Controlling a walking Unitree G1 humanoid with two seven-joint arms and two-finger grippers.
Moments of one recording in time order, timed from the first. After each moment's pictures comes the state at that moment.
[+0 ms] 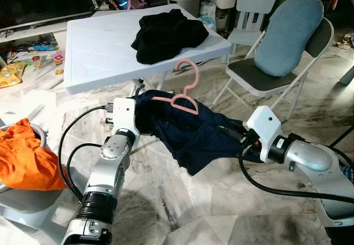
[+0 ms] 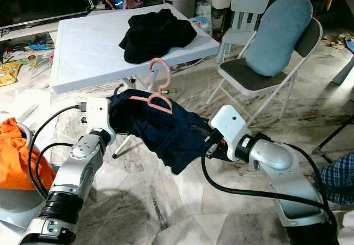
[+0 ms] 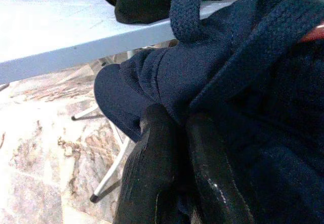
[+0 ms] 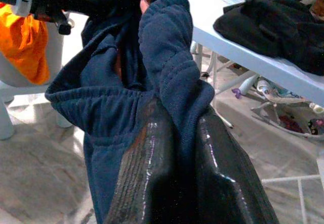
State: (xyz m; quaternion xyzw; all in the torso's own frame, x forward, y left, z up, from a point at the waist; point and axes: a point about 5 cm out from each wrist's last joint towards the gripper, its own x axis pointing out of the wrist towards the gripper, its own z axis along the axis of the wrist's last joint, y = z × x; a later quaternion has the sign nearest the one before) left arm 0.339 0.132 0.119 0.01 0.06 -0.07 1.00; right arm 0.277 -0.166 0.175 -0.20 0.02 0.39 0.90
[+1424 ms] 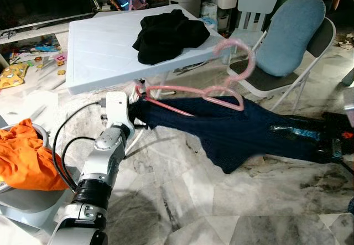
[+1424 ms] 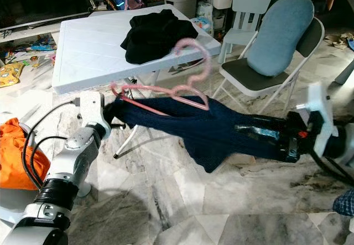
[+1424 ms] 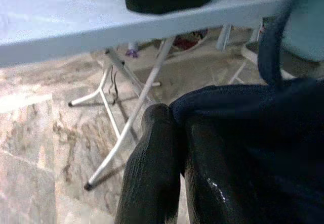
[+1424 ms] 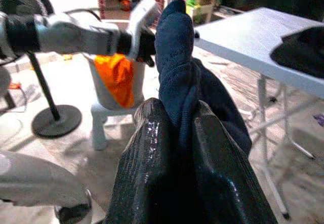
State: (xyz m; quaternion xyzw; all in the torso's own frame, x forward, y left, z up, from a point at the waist) left arm 0.354 0.151 0.117 -0.03 0.10 -0.05 0.99; right arm 0.242 -0.249 0.248 -0.09 0.03 0.55 0.83
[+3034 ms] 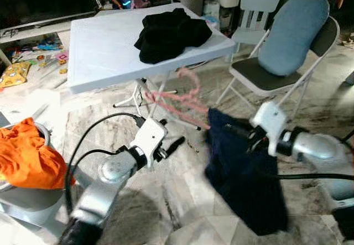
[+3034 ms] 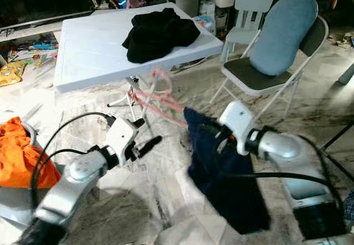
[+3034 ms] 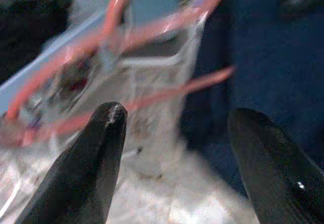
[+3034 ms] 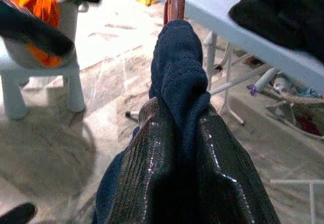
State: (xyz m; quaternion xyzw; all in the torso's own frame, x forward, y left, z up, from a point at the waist) left arm 0.281 0.101 0.127 0.14 -0.01 -0.39 0.91; right arm 0.298 -0.188 0.162 -0.23 0.05 0.43 0.88
